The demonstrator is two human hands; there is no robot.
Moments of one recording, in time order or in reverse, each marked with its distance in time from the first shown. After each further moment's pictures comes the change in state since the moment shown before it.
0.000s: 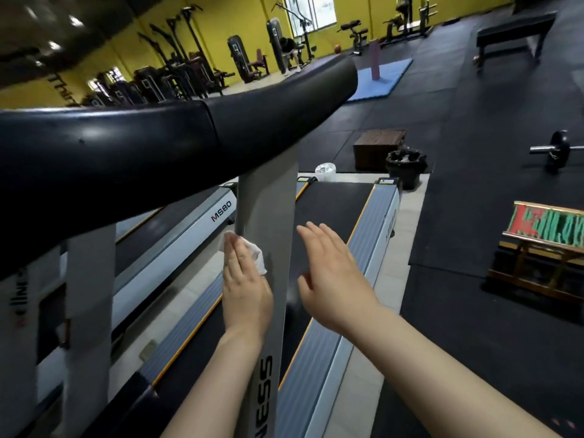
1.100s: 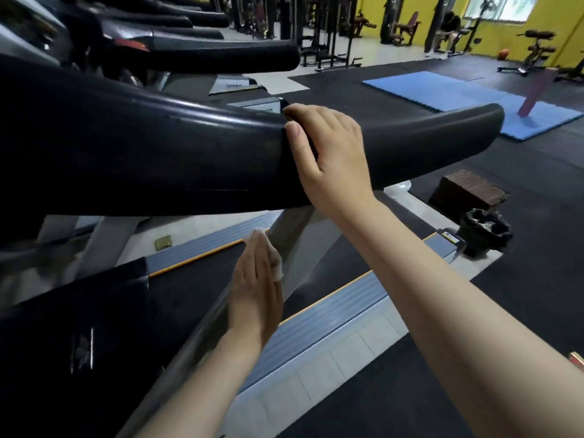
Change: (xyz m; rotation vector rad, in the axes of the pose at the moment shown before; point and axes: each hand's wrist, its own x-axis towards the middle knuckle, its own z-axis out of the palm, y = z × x) left_hand 0.029 0.046 0.013 0.031 0.084 -0.425; right_hand 0.234 -0.055 -0.058 0.205 0.262 -0.687
